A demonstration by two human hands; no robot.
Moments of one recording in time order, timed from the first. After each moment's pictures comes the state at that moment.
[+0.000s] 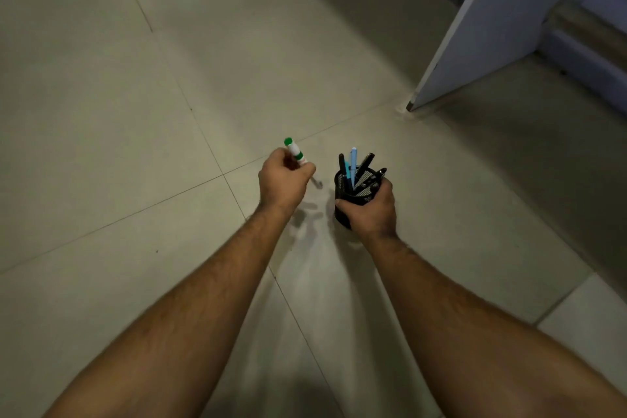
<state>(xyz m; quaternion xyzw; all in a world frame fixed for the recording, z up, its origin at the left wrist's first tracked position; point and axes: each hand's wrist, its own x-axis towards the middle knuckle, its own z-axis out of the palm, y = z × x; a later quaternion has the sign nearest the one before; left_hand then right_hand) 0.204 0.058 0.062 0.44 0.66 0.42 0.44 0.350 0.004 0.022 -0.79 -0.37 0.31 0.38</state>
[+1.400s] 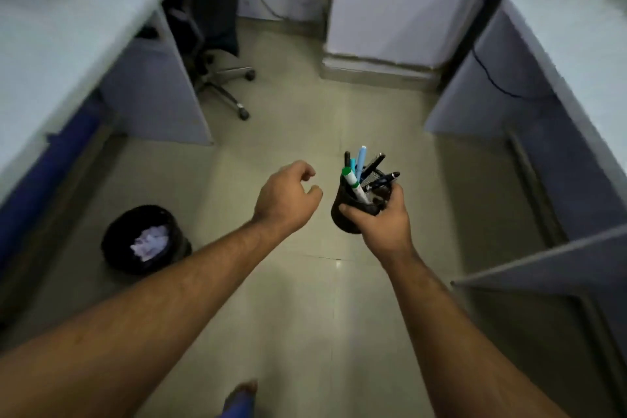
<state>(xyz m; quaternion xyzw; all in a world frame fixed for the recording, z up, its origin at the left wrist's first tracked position) -0.050 -0.019 0.714 0.46 0.79 0.35 0.20 0.126 0.030 0.692 -0.55 -0.59 0.49 0.33</state>
